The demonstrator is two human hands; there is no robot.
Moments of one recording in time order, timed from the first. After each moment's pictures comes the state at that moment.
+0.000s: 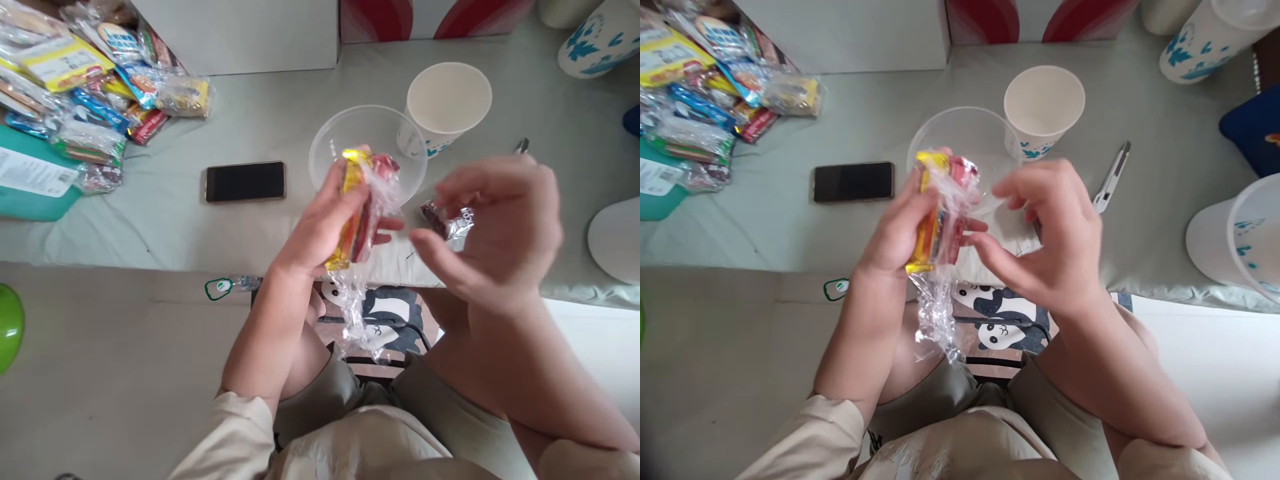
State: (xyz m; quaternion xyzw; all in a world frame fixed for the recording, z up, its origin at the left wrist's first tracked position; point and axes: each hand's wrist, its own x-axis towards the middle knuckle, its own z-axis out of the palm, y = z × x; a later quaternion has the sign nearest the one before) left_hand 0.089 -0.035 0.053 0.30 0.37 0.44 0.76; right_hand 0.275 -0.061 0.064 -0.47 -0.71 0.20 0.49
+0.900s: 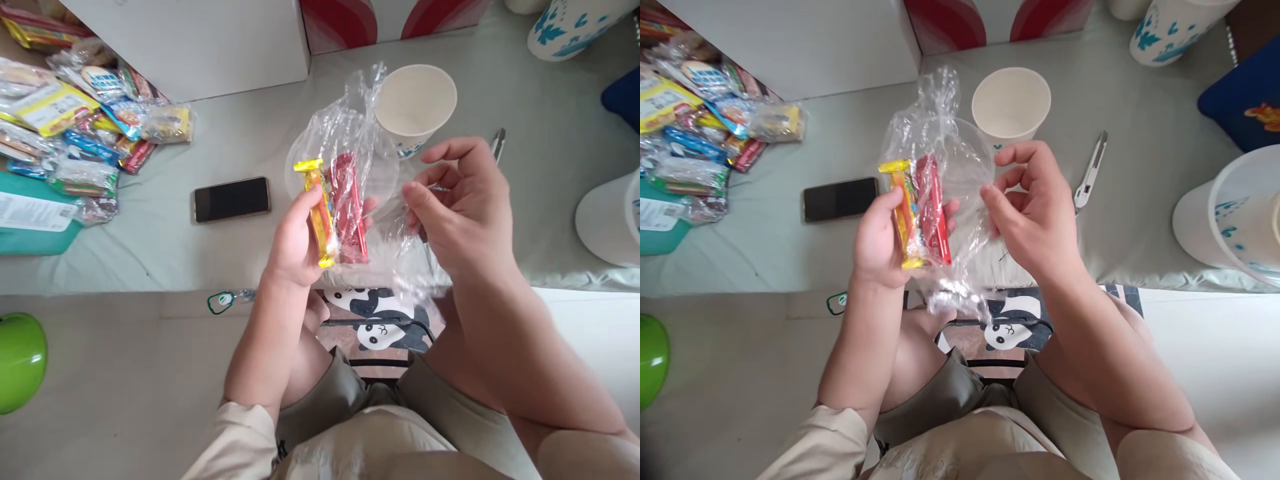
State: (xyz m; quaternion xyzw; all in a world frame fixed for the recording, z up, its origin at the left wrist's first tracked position) left_hand 0.103 -0.027 0.054 0.23 0.44 0.45 0.74; right_hand 0.288 -0.035 0.030 -0.55 -0.60 0.30 0.50
